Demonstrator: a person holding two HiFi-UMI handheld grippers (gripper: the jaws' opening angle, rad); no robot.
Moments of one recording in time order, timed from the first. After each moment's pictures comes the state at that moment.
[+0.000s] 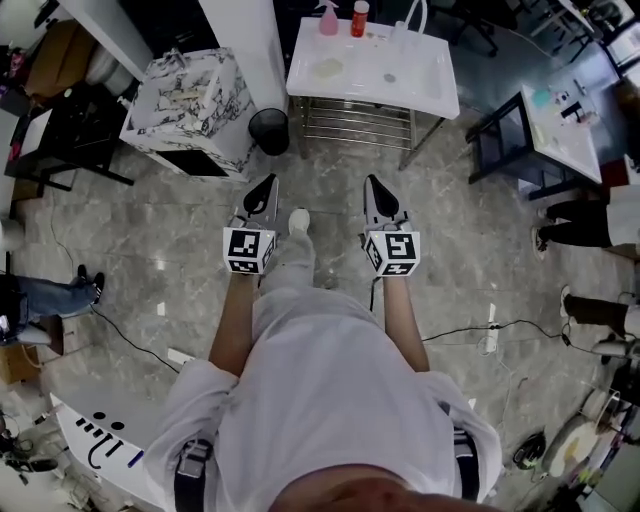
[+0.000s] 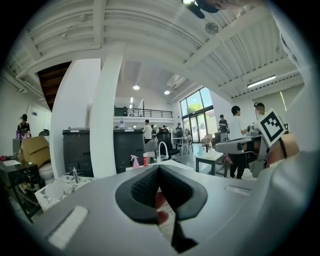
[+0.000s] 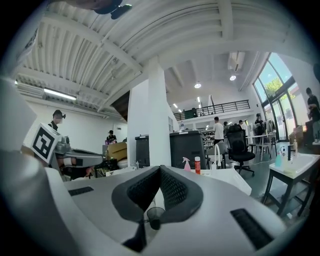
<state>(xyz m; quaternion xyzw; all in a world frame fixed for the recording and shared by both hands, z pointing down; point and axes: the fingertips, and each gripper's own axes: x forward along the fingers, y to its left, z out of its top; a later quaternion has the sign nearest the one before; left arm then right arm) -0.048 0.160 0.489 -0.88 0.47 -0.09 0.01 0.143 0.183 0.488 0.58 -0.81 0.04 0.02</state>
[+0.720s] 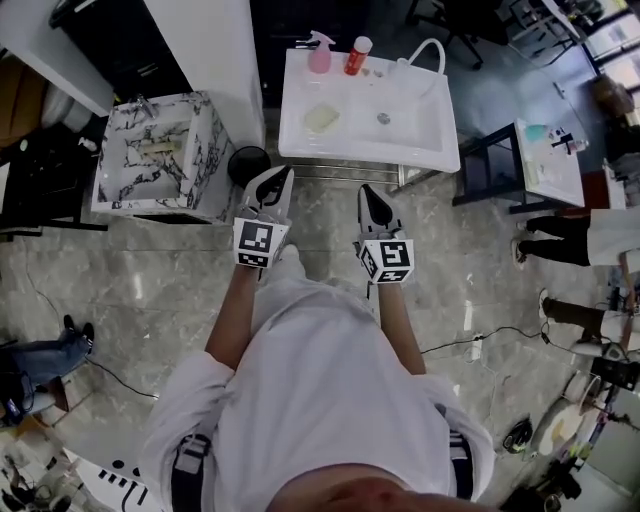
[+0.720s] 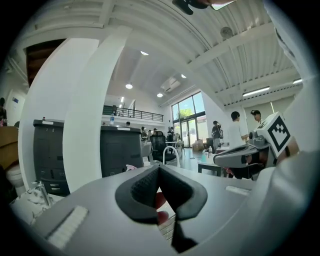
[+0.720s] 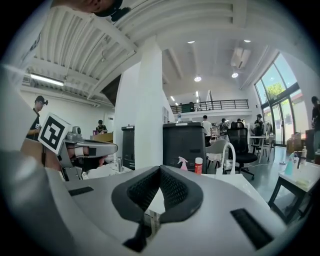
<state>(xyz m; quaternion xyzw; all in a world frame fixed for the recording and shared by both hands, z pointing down) -0.022 -0.140 0.478 -0.92 0.39 -0.06 0.01 0.120 -0.085 0.497 0.61 -0.79 0.05 0.07</state>
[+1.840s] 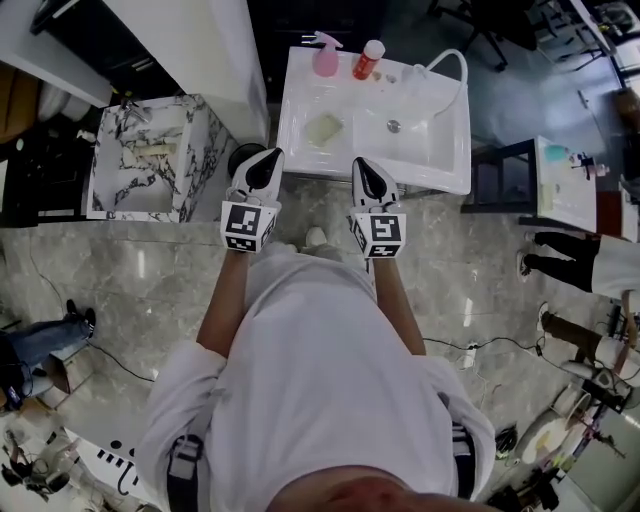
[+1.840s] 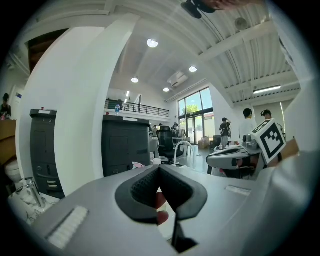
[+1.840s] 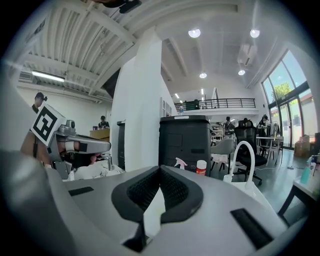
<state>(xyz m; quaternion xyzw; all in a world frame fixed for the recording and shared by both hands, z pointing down) 0.005 -0.273 0.505 -0.91 0.42 -0.08 -0.02 0.153 -0.245 0.522 0.59 -0.80 0.04 0.09</state>
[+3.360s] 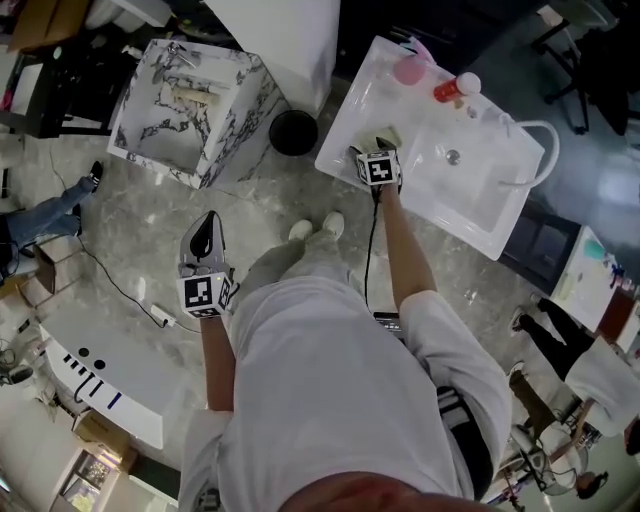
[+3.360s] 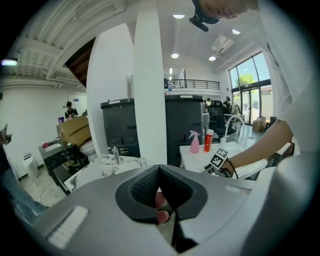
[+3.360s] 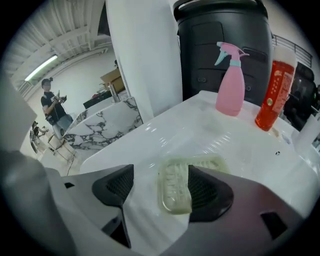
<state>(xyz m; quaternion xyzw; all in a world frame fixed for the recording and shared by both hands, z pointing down) -0.193 -0.190 0.554 -0.71 0.66 -0.20 -0.12 0.086 -0.418 0.853 0.37 -0.81 0.26 0.38</state>
